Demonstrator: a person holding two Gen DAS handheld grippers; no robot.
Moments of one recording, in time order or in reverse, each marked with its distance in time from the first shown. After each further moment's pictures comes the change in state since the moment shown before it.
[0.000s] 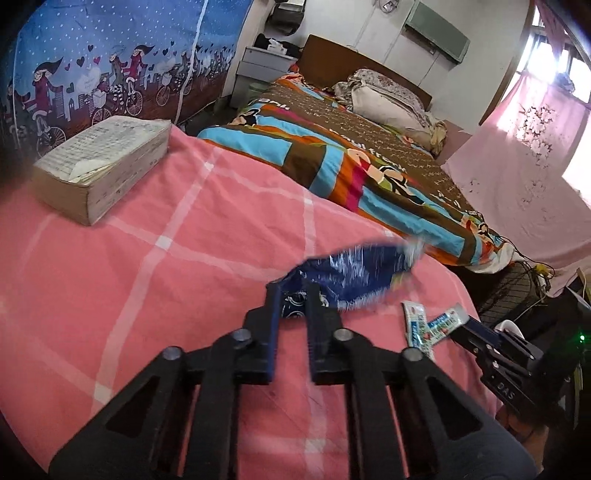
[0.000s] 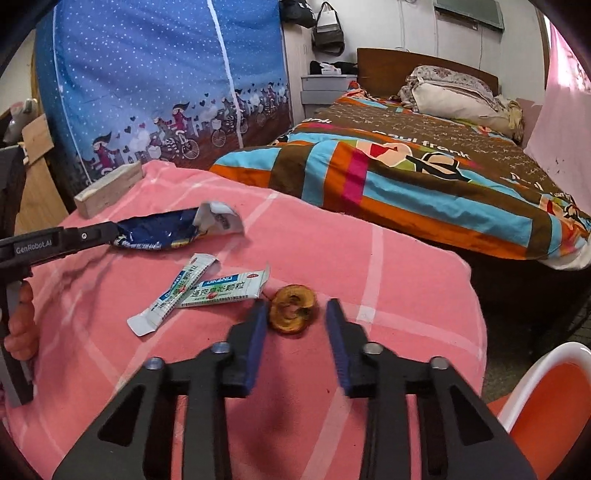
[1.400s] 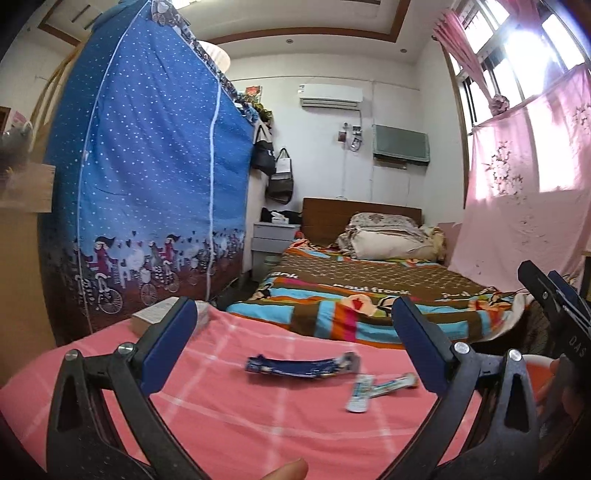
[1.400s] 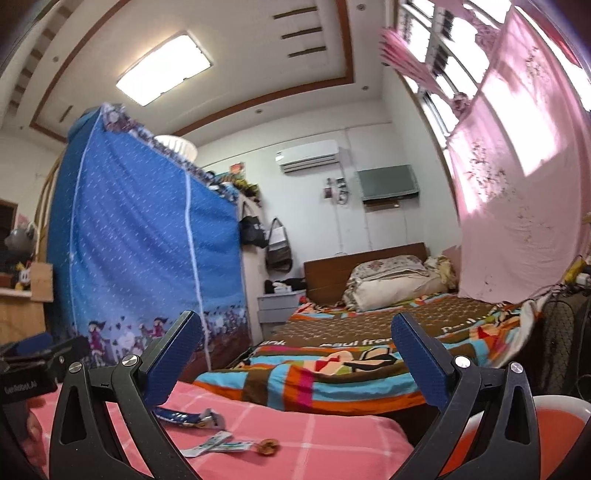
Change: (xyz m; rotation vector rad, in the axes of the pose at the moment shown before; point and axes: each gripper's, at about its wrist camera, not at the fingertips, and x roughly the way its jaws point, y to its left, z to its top) left arm -0.134 -0.063 -0.064 0.232 -0.709 0.160; right arm -0.162 0.017 -0.037 0.078 -0.926 -0.181
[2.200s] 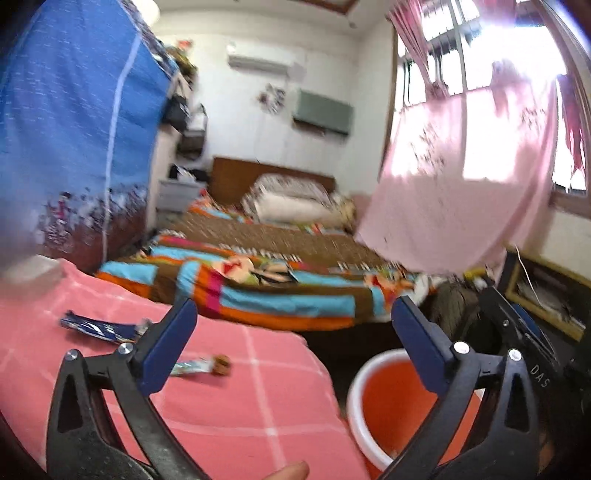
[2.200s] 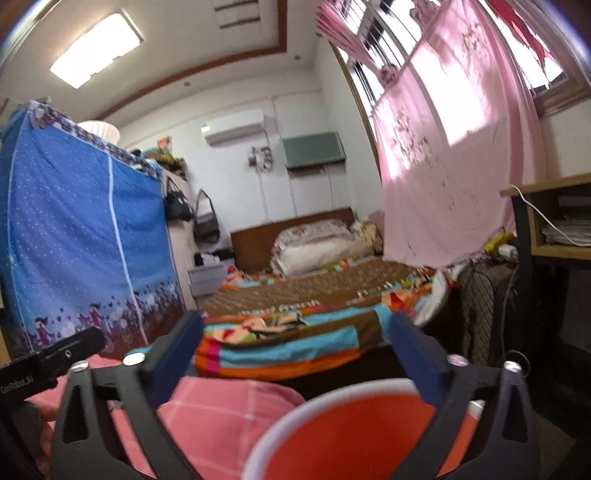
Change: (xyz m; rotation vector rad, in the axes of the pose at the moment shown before) left arm 0.011 -0.144 0.001 -0.066 0.147 -0.349; right arm -0.054 -0.124 0.017 0.078 0.122 -0.271
